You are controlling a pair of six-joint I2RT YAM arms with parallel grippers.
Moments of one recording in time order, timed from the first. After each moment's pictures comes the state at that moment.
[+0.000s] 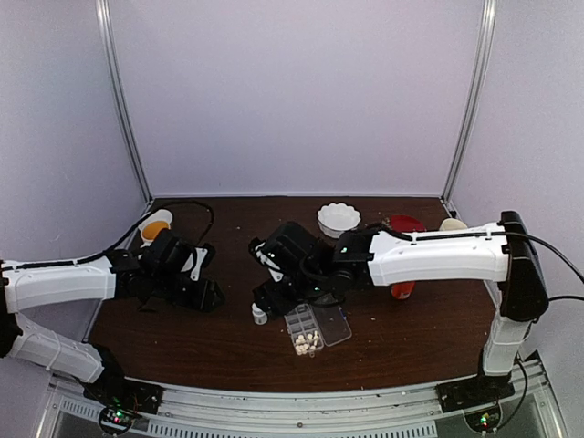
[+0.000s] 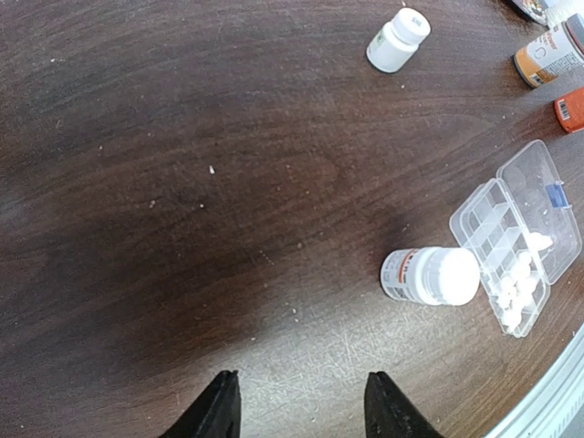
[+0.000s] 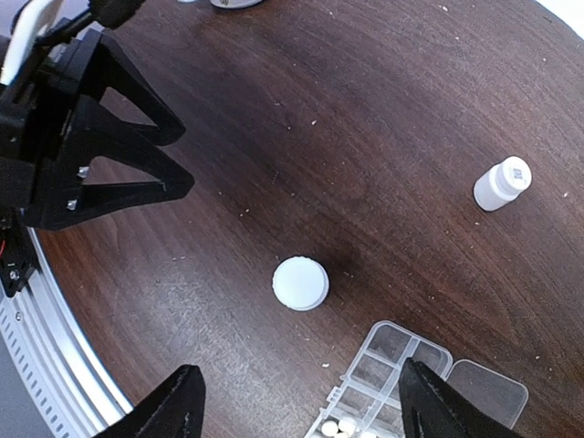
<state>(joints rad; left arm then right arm) -0.72 1.22 0.69 -0.39 0.04 -0.44 1.18 1.85 1.50 -0.51 0.18 0.37</state>
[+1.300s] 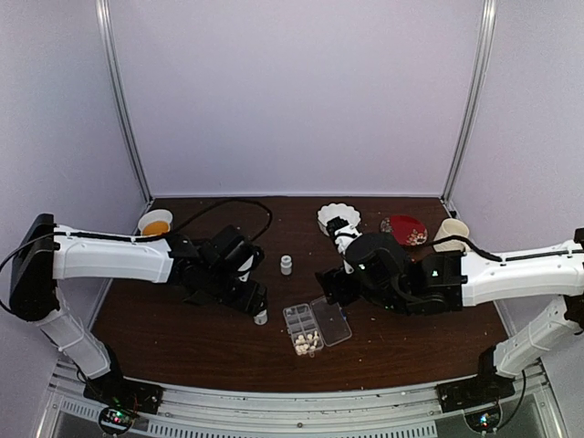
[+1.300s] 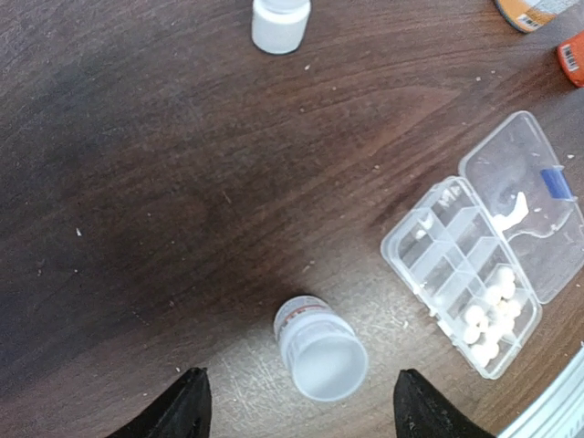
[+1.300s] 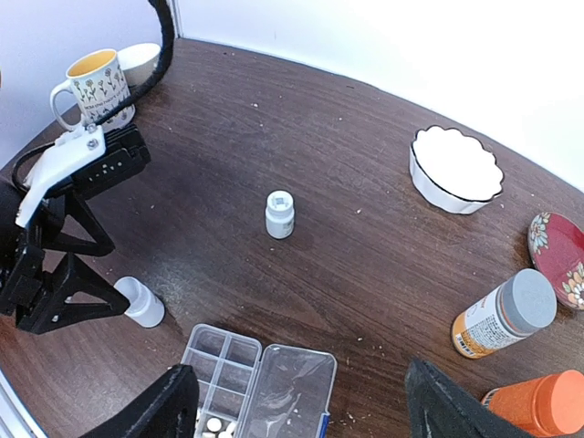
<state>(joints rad) -0.94 1.58 1.01 -0.48 -0.07 -0.50 1.18 1.39 0.98 -0.23 0.58 0.36</state>
